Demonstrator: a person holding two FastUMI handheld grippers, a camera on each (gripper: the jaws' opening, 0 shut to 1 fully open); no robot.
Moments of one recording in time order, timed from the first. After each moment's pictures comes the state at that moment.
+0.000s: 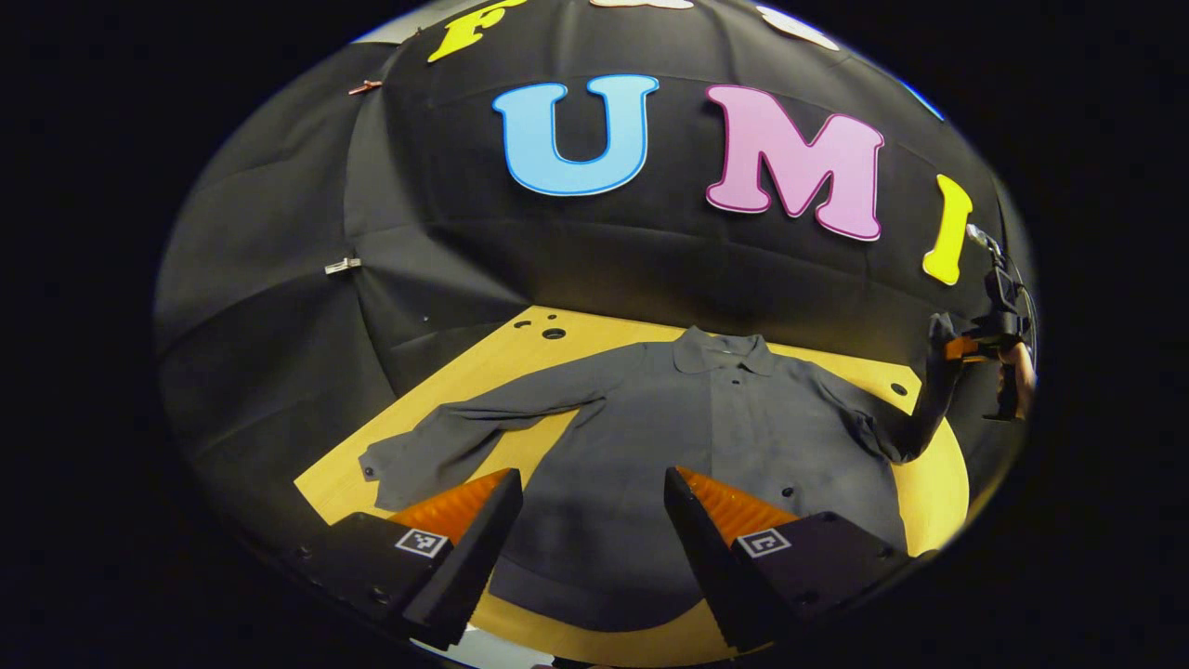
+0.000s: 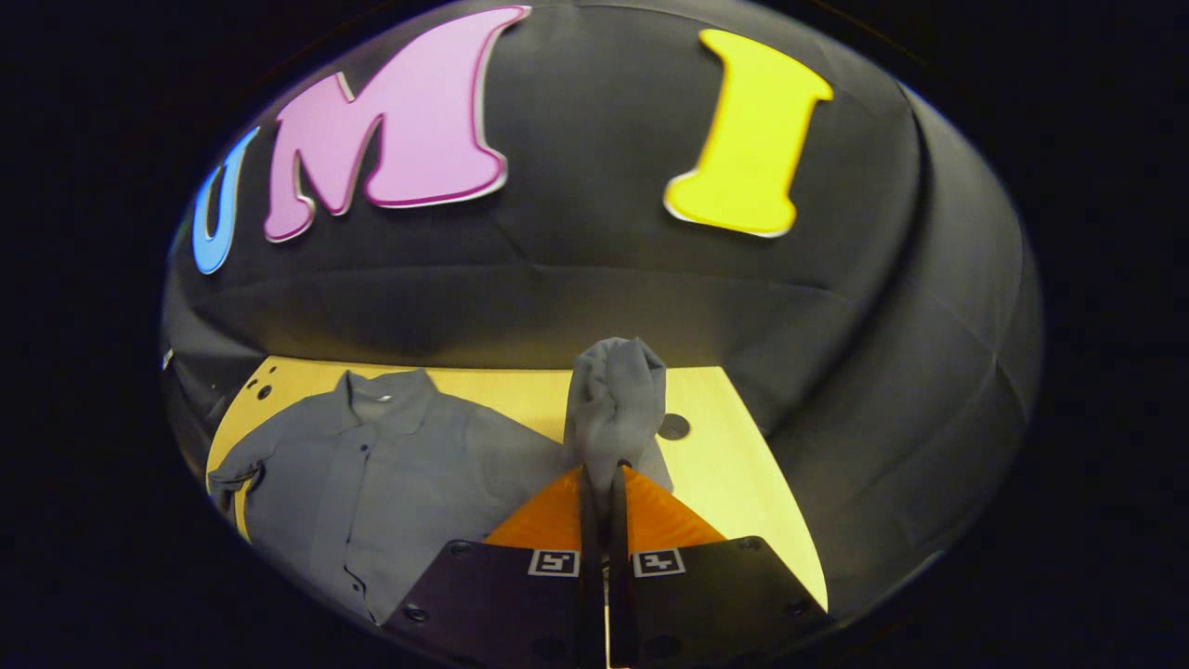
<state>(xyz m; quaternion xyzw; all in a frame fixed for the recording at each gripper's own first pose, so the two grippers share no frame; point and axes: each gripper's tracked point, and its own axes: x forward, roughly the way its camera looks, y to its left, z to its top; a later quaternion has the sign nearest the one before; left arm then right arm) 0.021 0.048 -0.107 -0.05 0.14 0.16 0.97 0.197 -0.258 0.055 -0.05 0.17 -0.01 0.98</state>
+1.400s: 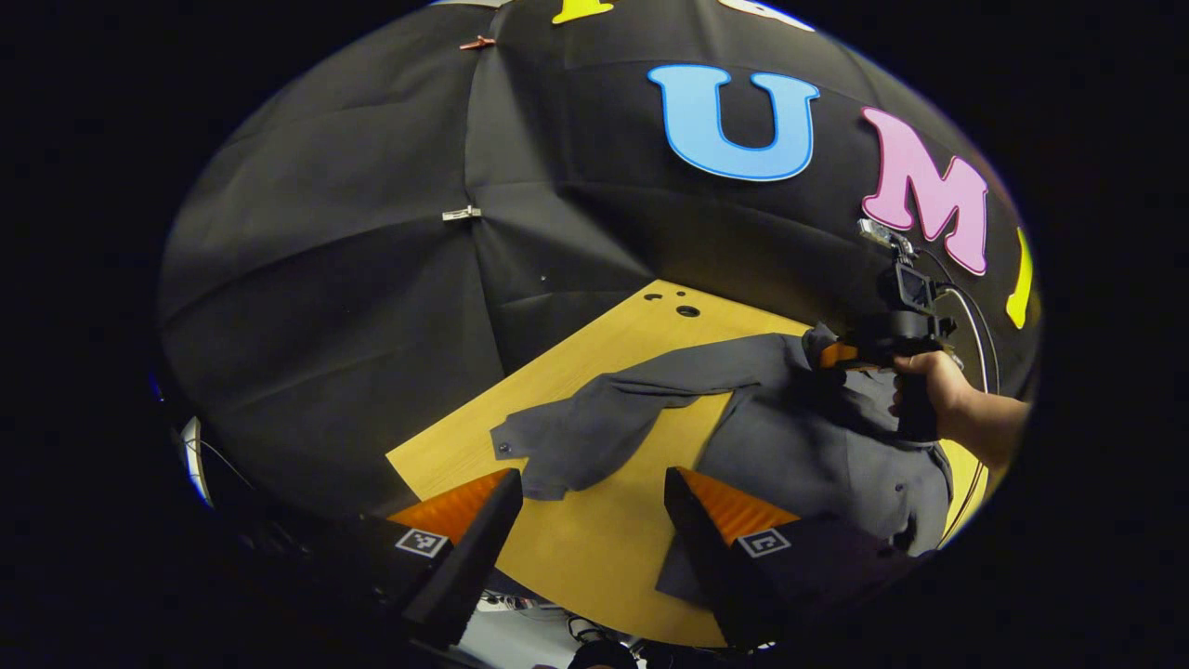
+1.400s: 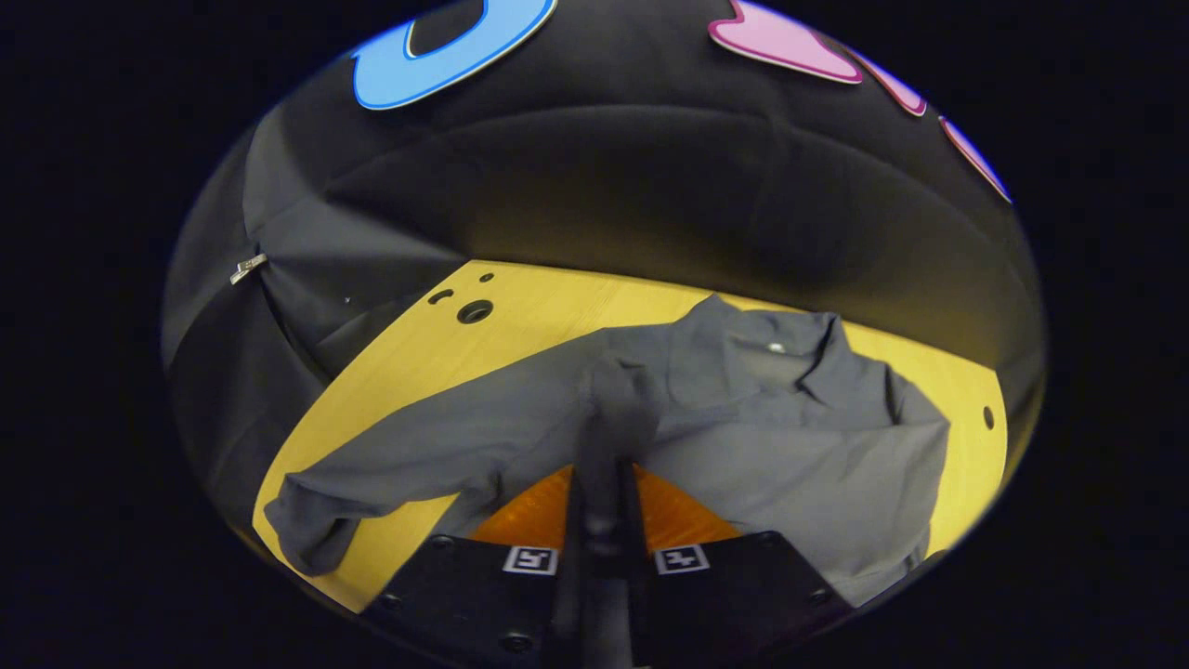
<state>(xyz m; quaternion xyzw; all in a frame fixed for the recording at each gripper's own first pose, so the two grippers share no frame) -0.047 0.214 -0.143 -0.11 0.18 0.28 0.94 0.168 0.156 -0.062 -0.06 0.28 0.21 0.94</state>
